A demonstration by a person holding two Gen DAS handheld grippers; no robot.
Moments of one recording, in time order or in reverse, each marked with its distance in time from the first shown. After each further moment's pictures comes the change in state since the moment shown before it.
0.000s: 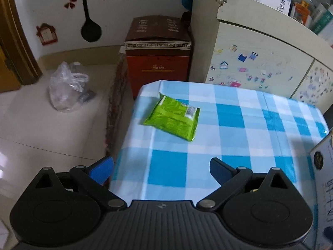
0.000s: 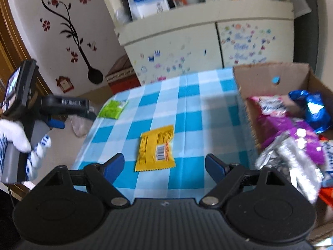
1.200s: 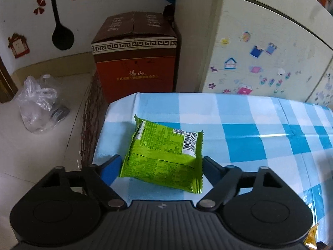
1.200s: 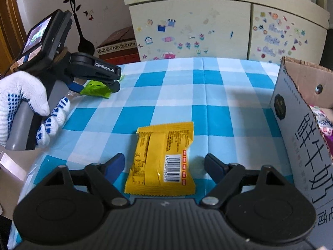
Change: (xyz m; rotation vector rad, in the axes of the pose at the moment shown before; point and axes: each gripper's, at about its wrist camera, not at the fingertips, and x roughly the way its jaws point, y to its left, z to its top) left arm 0.100 -0.017 0.035 0.085 -0.038 -0.048; right arm 0.101 0.034 -0.001 -0.161 0.050 -0.106
